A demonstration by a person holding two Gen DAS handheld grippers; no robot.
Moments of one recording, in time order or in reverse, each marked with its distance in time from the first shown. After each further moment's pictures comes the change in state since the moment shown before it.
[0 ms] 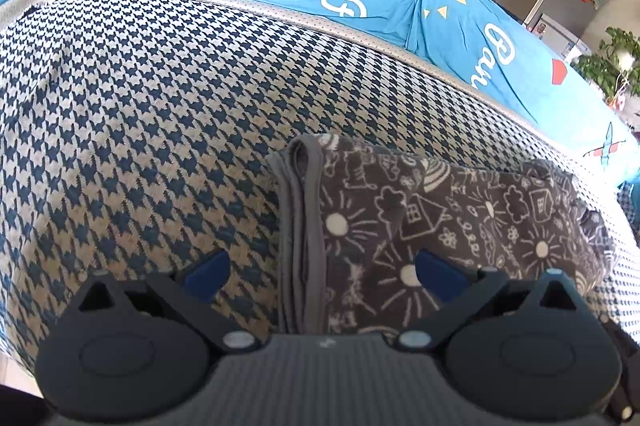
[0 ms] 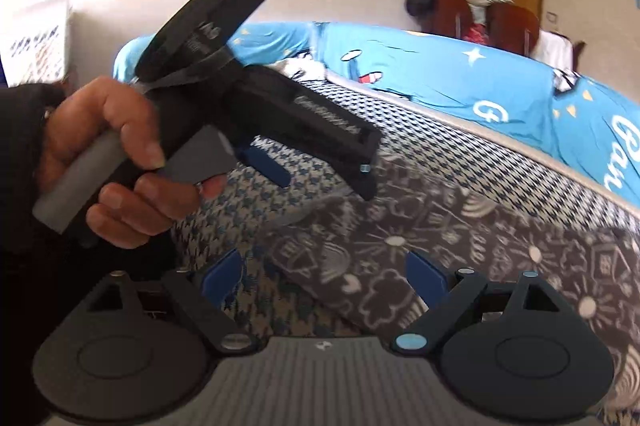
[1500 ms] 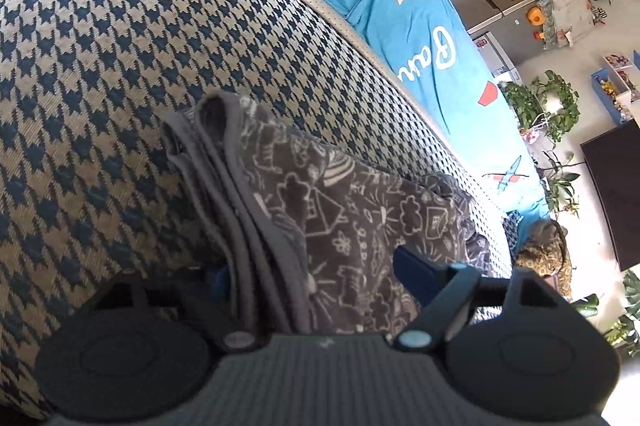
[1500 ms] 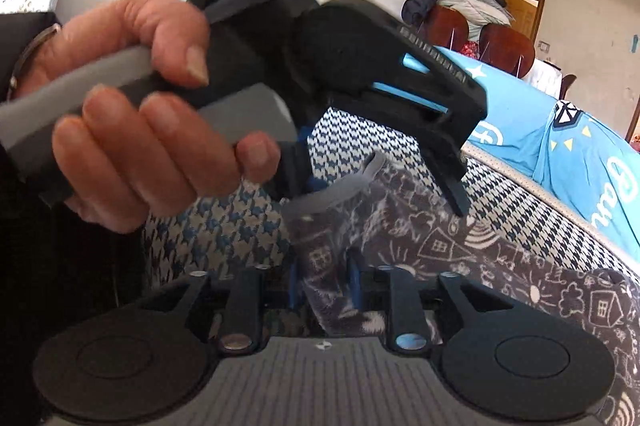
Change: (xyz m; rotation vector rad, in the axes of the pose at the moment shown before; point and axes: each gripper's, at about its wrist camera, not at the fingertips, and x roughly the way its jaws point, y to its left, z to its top) left arm 0.037 0.007 0.025 -0.233 0.174 -0.392; right arm 0.031 -0.004 -0.005 -0.081 0.011 -0.130
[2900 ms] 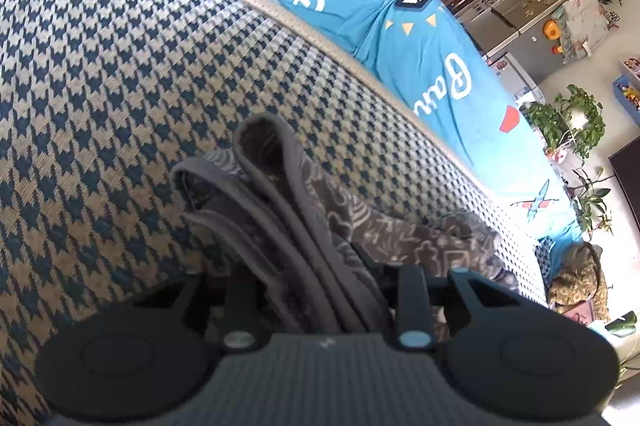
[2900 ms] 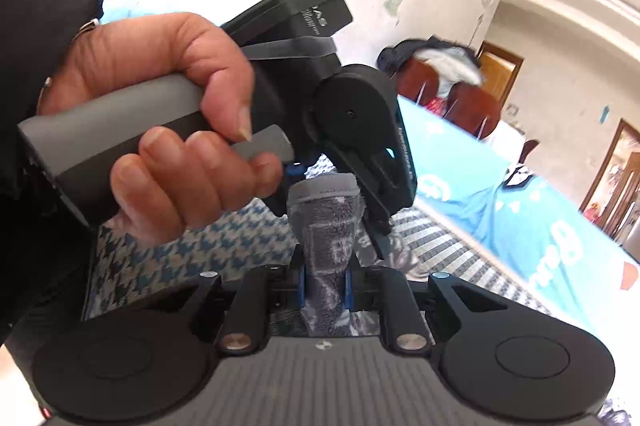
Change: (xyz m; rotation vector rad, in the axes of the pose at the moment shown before) left arm 0.014 -0.041 0.015 0.054 -0.135 0.127; right arm -0.012 -0.018 -0.001 -0.143 -0.147 -0.161
